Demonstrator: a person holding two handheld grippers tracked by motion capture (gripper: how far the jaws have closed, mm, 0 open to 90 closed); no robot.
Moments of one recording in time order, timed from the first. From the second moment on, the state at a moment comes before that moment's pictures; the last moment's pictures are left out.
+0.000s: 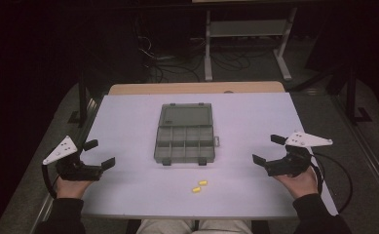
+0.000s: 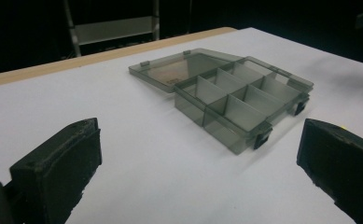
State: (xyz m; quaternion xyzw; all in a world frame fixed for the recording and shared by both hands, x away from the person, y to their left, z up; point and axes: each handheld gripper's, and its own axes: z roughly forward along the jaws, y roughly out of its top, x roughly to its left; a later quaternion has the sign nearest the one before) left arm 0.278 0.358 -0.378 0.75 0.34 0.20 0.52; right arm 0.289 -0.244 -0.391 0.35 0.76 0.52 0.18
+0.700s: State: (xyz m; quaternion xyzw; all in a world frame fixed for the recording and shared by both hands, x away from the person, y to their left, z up) left arm 0.278 0.344 -0.356 0.79 0.32 0.20 0.48; right arm 0.288 -0.242 -0.394 0.35 0.77 0.51 0.17
